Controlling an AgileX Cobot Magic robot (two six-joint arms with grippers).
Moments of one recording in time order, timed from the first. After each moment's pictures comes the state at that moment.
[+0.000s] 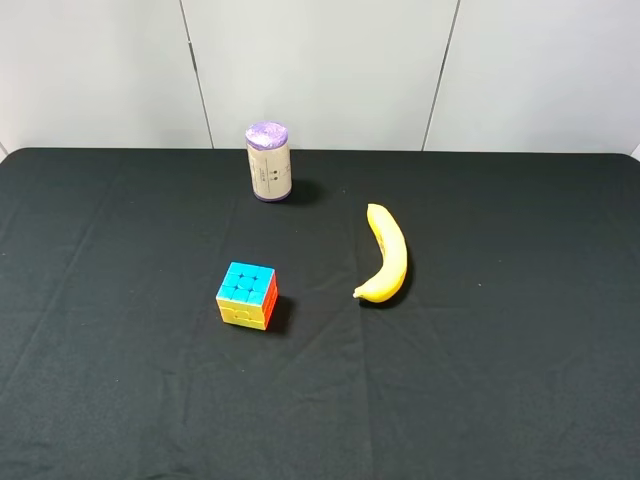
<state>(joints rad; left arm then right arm) -0.02 0.00 -0.49 -0.21 1.05 0.14 -0.07 -0.01 -0.49 0.07 1.03 -0.03</state>
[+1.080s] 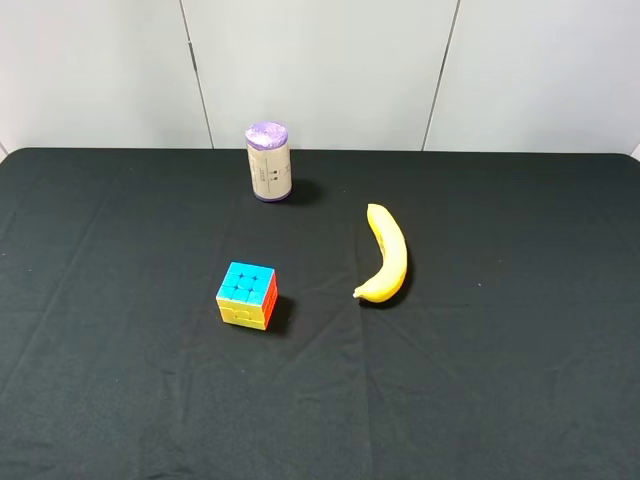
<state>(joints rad) -0.02 0.00 -0.49 -0.21 1.05 0.14 -0.07 0.11 -0.55 0.08 1.07 -0.03</state>
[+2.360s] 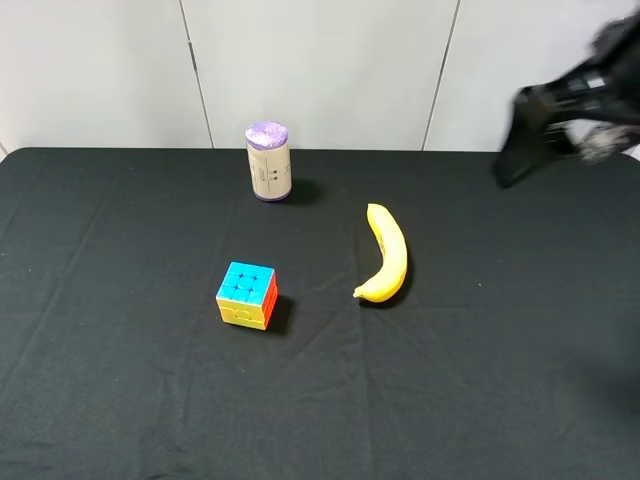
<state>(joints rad) -0.02 0.00 -0.49 -0.21 1.05 0.14 0.42 1.31 -1.19 0.07 1.15 0.05</state>
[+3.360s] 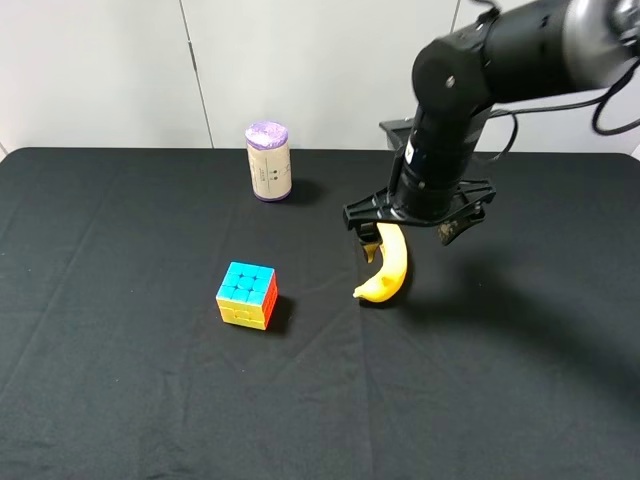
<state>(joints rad) -0.02 0.00 -0.49 -0.21 1.05 0.14 0.60 1.87 -1.22 -0.09 0.83 0.46</state>
